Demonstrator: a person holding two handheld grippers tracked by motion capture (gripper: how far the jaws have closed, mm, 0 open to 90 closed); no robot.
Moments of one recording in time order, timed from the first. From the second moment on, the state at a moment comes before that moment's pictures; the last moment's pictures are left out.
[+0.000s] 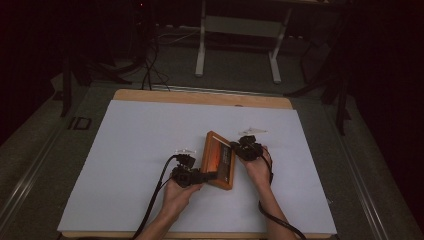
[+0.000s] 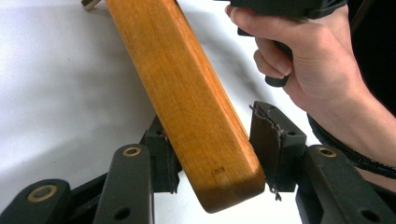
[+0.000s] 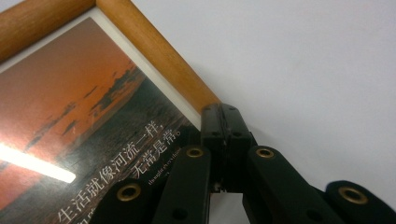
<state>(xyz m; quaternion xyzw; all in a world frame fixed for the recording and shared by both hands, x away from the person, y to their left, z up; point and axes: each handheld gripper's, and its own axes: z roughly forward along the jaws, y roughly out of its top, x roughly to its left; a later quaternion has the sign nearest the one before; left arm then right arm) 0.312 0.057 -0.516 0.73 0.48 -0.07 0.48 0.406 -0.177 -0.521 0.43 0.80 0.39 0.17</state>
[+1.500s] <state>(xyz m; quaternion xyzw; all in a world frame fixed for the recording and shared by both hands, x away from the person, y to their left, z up) 0.337 0.087 -0.414 0.82 0.32 0.05 0.47 0.349 -0.196 -0.455 0.32 0.82 0.42 0.21</state>
